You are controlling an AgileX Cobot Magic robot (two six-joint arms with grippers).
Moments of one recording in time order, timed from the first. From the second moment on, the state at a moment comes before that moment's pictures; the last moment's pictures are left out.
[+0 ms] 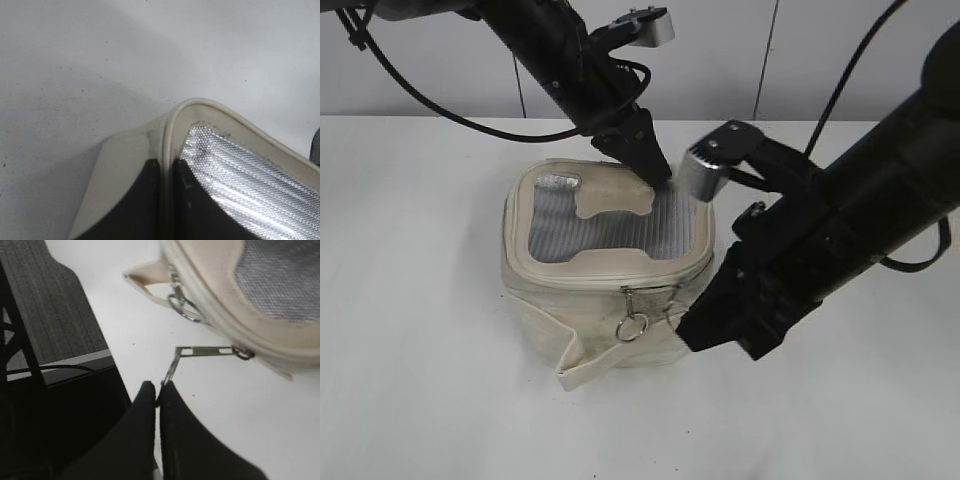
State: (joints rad) left arm -0.50 2.23 -1.97 -0.63 1.23 0.81; right arm 0.54 1.57 -0.91 0.77 0.82 -1.01
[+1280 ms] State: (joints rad) left arm -0.50 2.22 -1.97 -0.62 1.26 0.77; right arm 0.83 1.66 -1.03 0.71 0.66 -0.66
